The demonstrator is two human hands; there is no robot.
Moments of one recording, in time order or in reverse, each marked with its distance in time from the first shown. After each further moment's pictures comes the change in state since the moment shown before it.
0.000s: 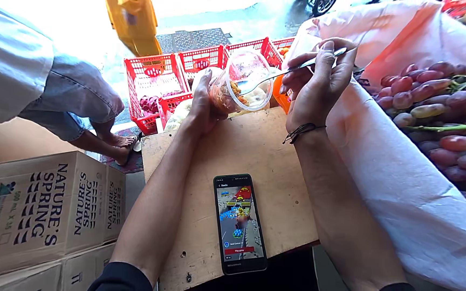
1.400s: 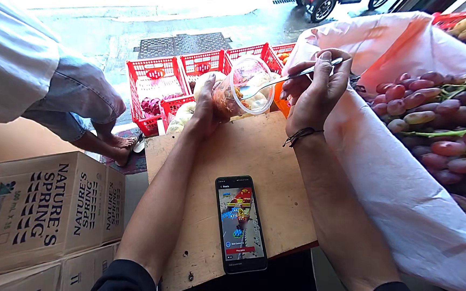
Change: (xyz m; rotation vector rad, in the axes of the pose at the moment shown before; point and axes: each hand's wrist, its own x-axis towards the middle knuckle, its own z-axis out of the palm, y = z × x) left_hand -0.003 0.002 0.003 0.011 0.023 -0.010; right_hand -0.001 0.001 -0.001 -0.019 0.002 0.013
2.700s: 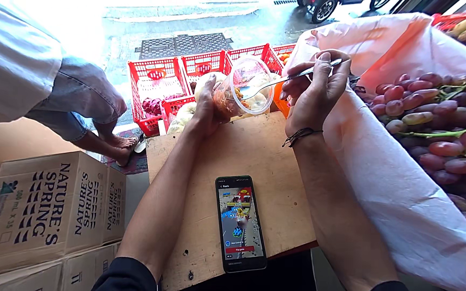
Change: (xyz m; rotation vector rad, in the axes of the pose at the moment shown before) left_hand 0.002 0.001 0.001 -0.029 0.008 -0.016; right_hand 0.000 -0.001 0.001 0.017 -0.004 0.007
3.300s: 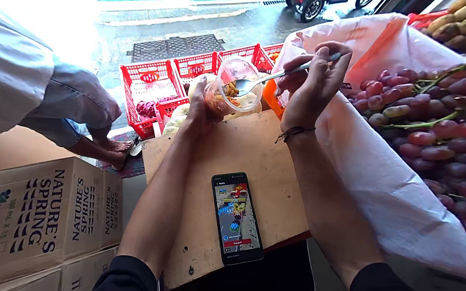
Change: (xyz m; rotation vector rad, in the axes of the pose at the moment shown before) left_hand 0.000 -0.004 -0.003 0.005 -0.004 0.030; right_hand -0.002 -0.012 0.002 -0.037 0.014 -0.161
